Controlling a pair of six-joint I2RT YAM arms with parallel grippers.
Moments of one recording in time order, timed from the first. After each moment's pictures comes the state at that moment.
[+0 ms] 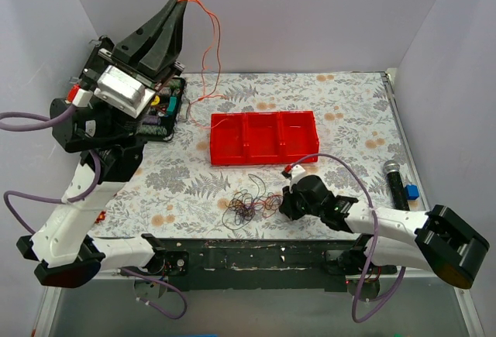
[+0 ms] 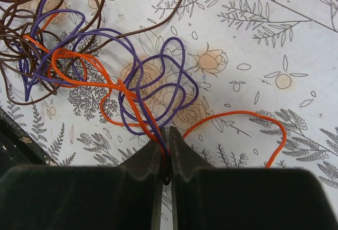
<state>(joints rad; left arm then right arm) -0.78 1.19 1.74 0.42 0.17 0.54 0.91 1.14 0.32 0.12 -0.03 0.40</state>
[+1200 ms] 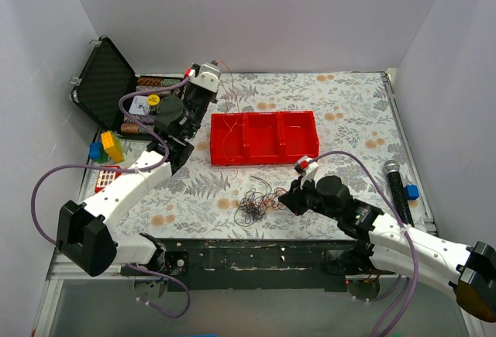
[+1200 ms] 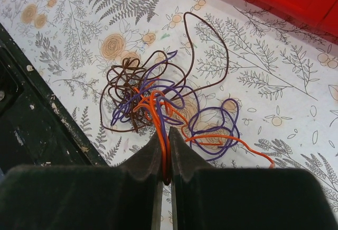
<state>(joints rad) -0.58 1.28 1.07 0.60 -0.15 0.38 0.91 0.77 0.31 0.03 -0.06 0.36</state>
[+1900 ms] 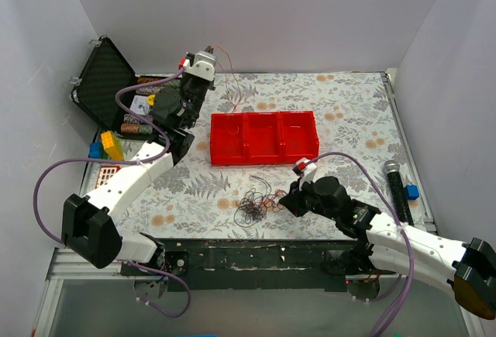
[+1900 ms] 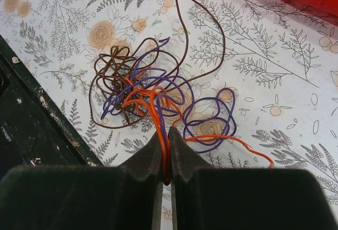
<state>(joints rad) -0.53 1.35 1.13 0.65 -0.15 0.37 0.91 0.80 0.30 0.03 -0.05 0.37</state>
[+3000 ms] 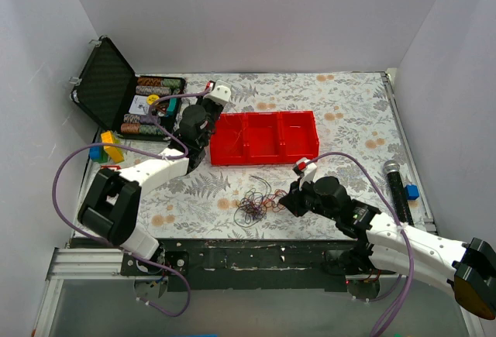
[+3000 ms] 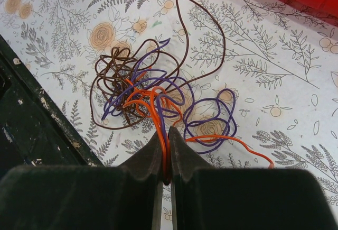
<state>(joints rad) -0.53 1.48 0.91 0.68 -0.29 0.38 0.91 0.80 0.30 0.04 -0.05 0.37</state>
